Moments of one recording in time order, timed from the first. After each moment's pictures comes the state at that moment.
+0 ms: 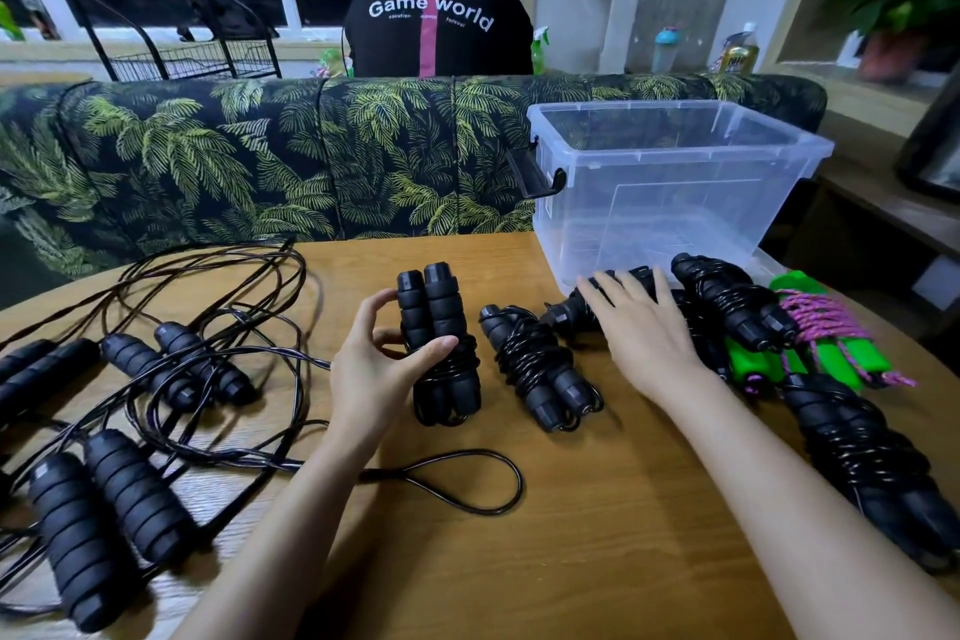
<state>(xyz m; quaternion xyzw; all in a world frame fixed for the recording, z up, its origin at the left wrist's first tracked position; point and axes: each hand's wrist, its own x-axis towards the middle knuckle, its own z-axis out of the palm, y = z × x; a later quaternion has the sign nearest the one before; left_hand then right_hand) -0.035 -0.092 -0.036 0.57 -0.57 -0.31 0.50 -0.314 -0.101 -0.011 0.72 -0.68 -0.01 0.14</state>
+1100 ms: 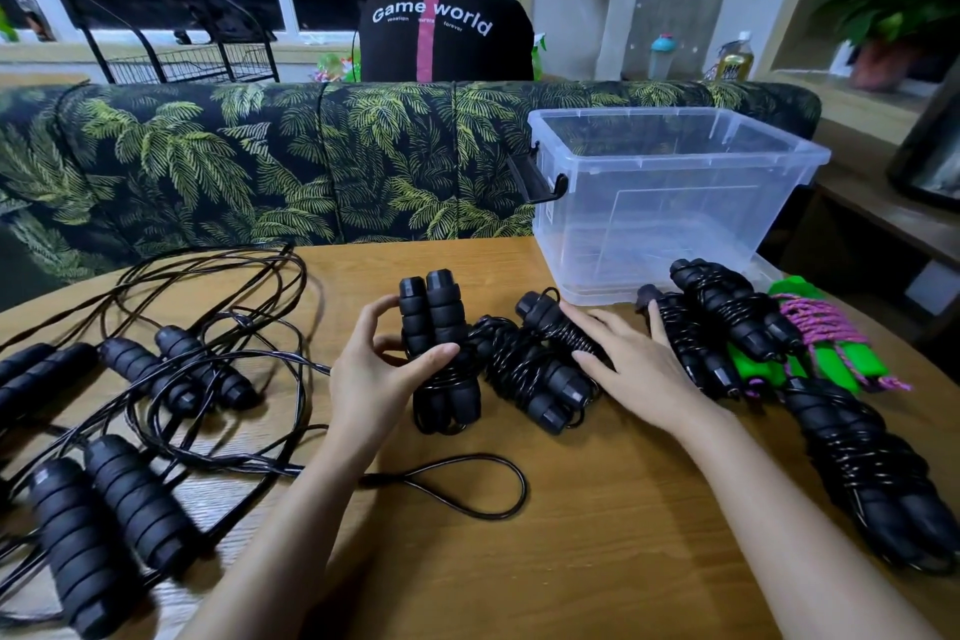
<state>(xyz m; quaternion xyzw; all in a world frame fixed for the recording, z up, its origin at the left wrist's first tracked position) -0.030 -0.089 -0.036 0.55 -0.58 -0.34 0.50 -0.315 -0.083 -0.031 0.75 -0.64 0.13 -0.02</state>
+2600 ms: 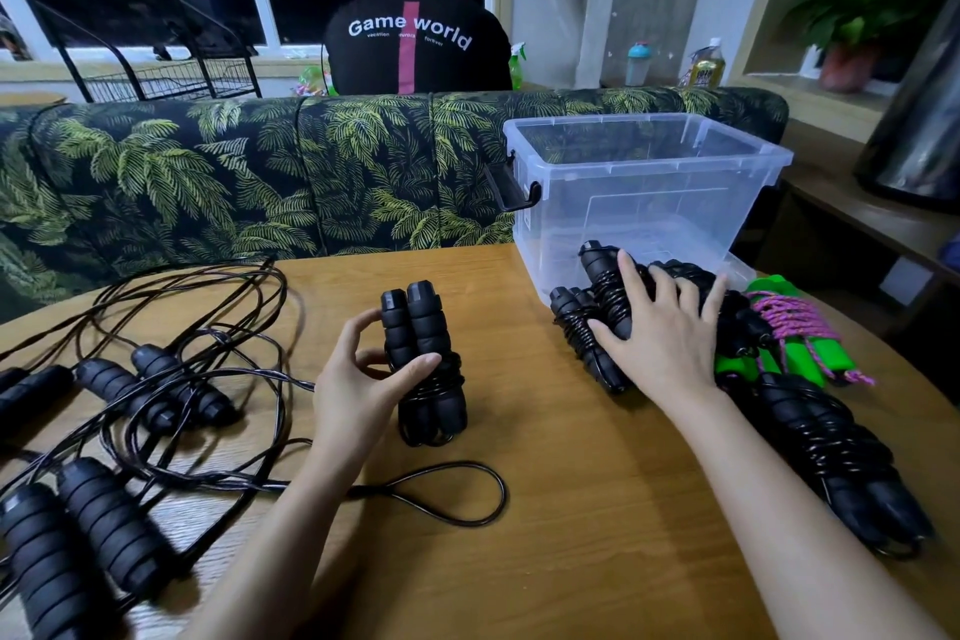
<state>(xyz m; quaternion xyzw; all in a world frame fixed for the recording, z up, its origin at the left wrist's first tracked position) -0.036 -0.085 -0.036 0.55 -0.57 -0.34 0.50 -0.341 -0.088 -0.016 0.59 -0.77 0.13 0.19</state>
